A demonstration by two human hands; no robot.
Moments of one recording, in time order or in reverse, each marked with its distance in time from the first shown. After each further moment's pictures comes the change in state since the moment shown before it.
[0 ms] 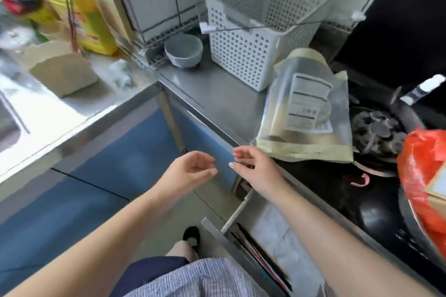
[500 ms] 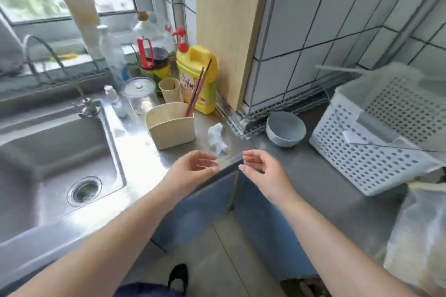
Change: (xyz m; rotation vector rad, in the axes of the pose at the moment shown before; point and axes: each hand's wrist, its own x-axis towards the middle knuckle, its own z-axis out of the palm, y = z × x) left_hand 0.073 -0.001 -0.267 -0.215 0.306 0.015; right_hand 0.188 -0.160 0.177 -0.052 -0.147 -0.211
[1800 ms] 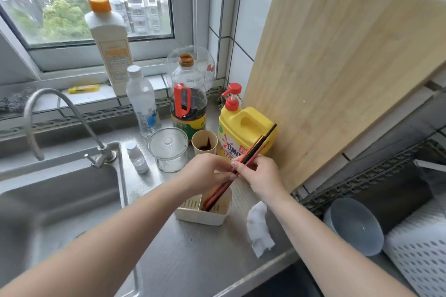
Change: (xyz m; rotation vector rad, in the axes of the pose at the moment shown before) left_hand 0.223 0.049 -0.134 0.629 -0.079 0.213; right_hand 0.248 -0.083 0.097 -0.132 -0.081 -0.051
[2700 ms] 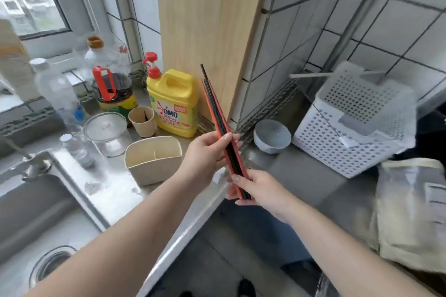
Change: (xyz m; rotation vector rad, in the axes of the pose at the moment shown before) left_hand -0.106 0.096 0.074 -1.190 -0.245 -0.083; right_hand -0.228 0.003 -0.022 0.287 0.041 0.444
